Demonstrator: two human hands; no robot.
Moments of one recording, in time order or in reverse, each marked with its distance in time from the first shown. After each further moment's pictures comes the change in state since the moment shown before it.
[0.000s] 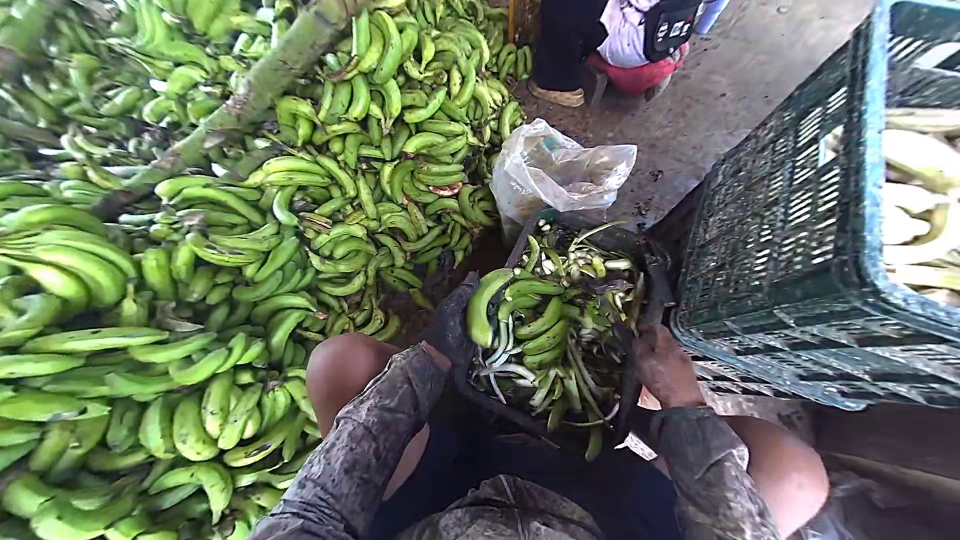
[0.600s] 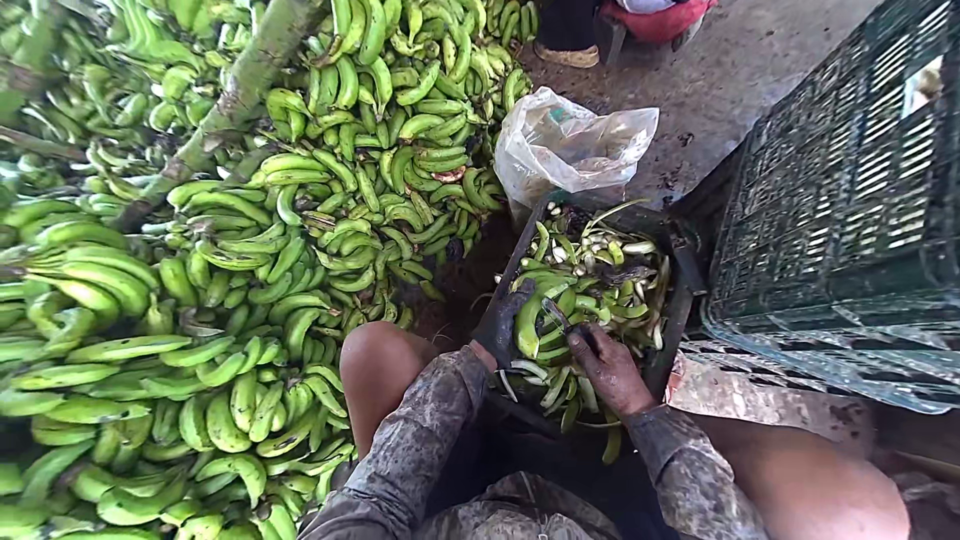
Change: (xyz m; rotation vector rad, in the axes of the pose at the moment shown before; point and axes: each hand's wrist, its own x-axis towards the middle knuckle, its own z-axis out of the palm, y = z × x) left_hand 0.000 0.017 0.084 0.208 0.077 -0.303; right_hand 0.013 -0.003 0.069 0.235 -0.218 -0.417
